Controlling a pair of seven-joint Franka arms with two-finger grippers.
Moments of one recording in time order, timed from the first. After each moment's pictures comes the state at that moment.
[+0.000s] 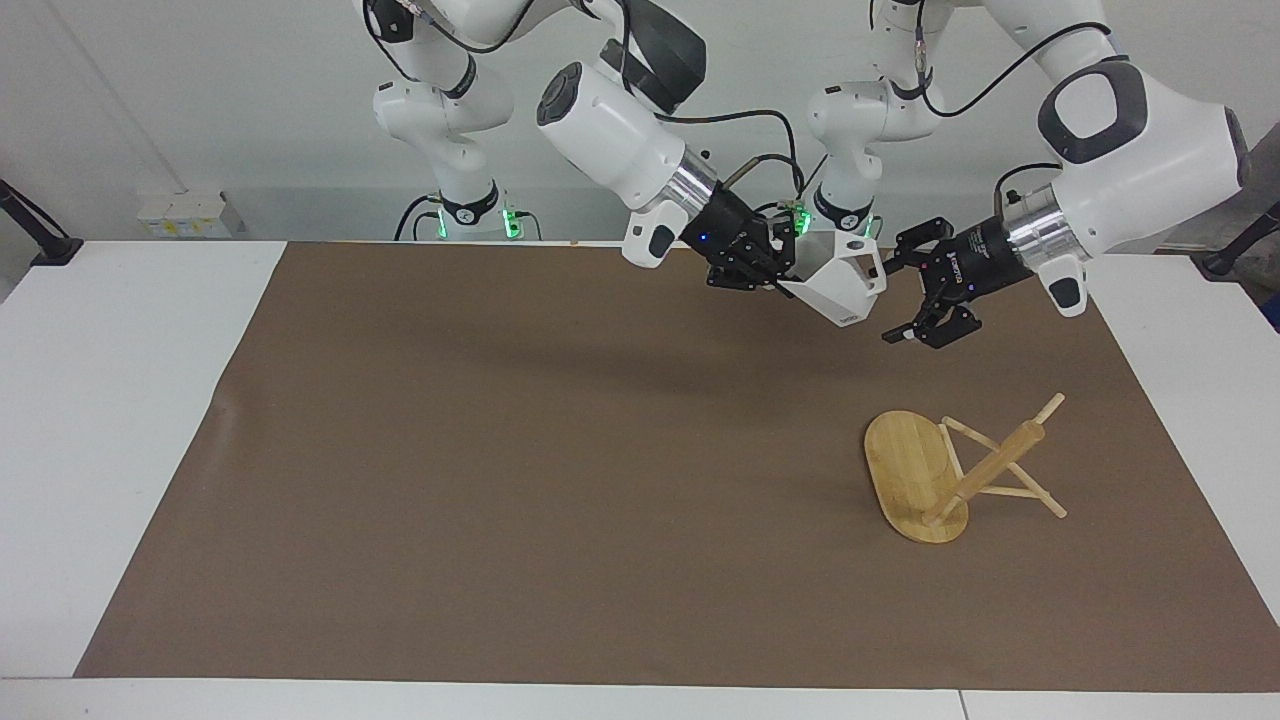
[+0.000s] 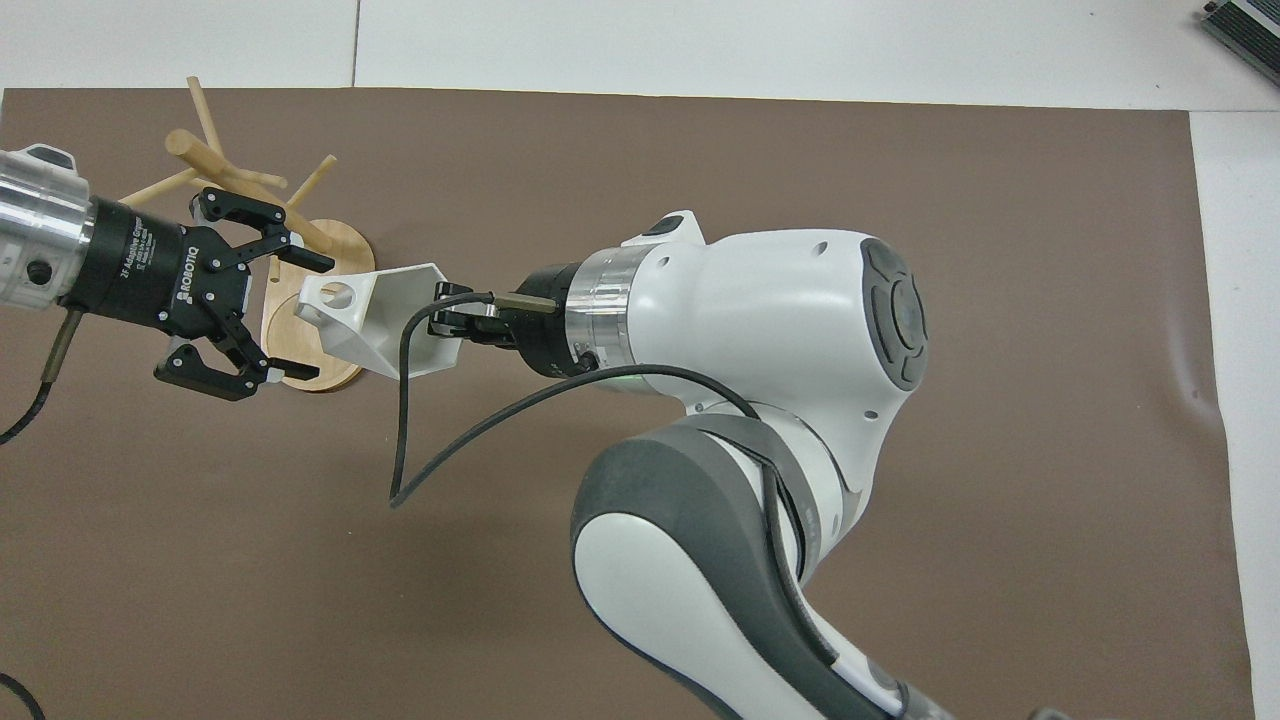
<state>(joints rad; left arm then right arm) 0.00 0.08 -0.06 -1.66 -0.70 1.59 -1.54 0.23 0.28 0.47 -1.58 0.68 2.40 0.38</state>
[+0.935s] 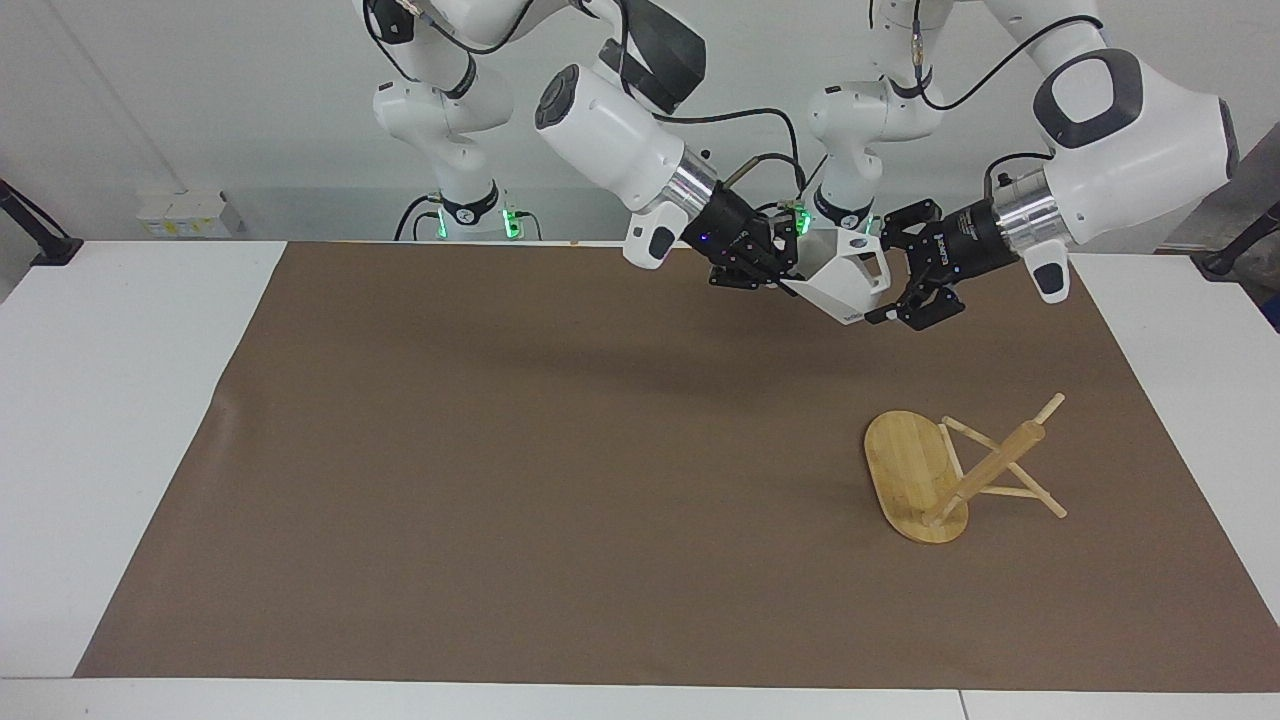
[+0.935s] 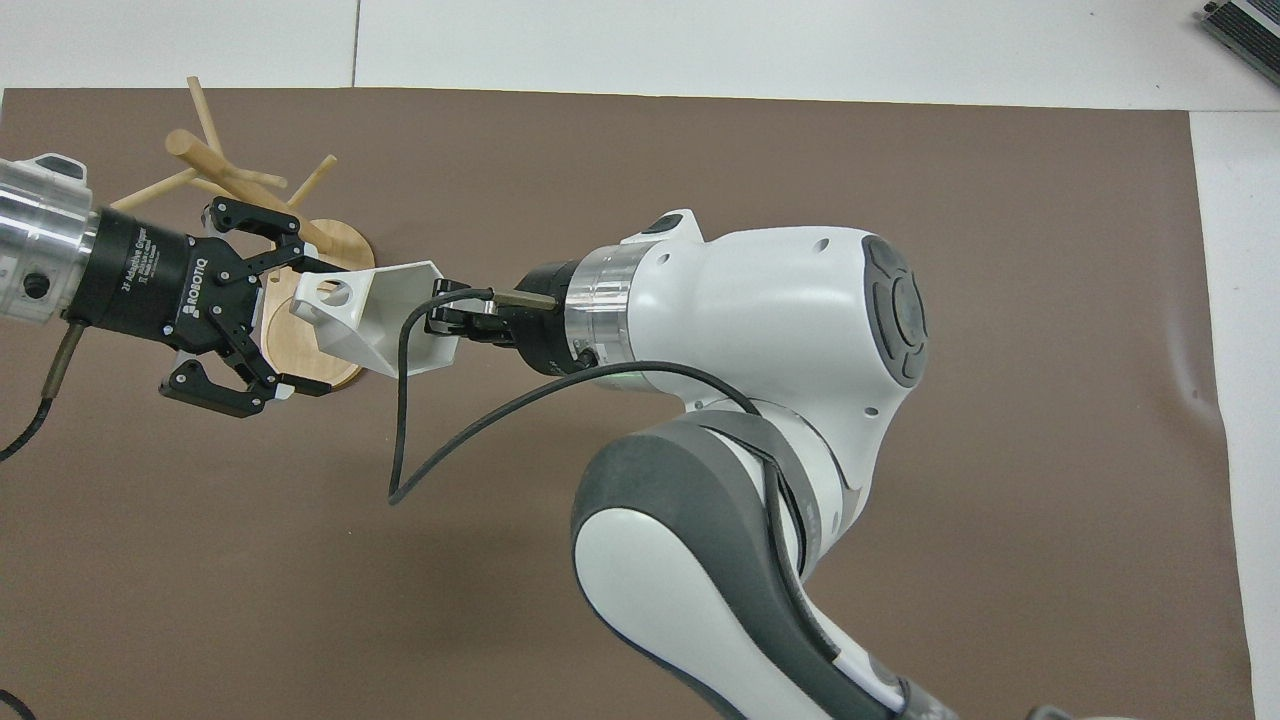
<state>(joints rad) -0.01 0.05 -0.06 -1.69 -0.76 1.57 -1.54 0.23 0.28 0.47 -1.57 0.69 2.40 0.38</state>
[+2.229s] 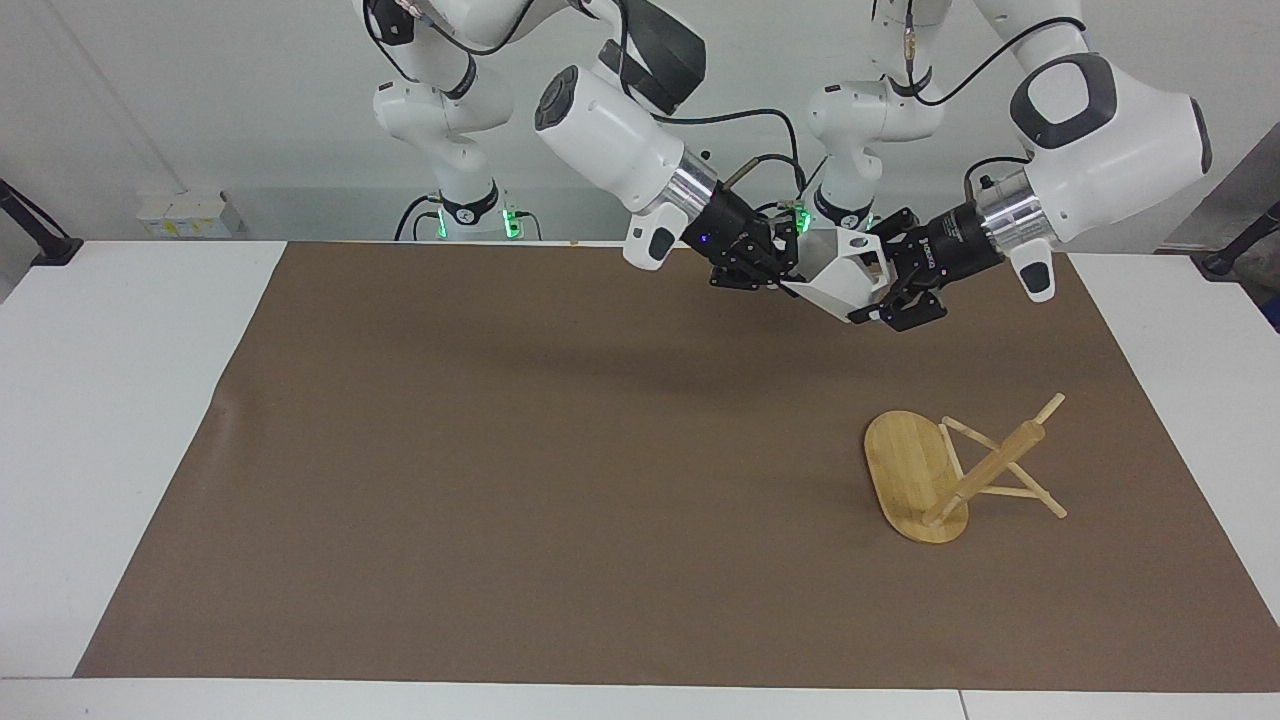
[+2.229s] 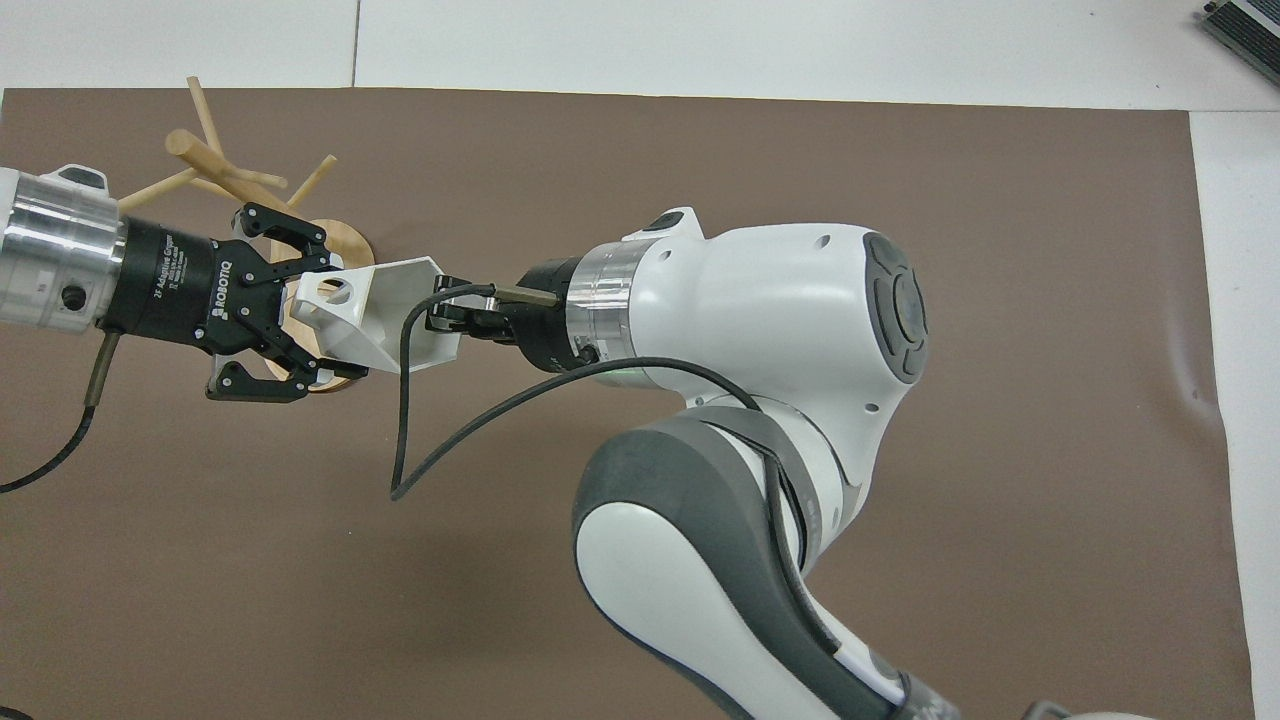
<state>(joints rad) -0.04 0.02 -0.06 -1.74 -0.77 1.66 -1.54 0.23 0.29 0.47 -1.57 0.69 2.40 0.38</state>
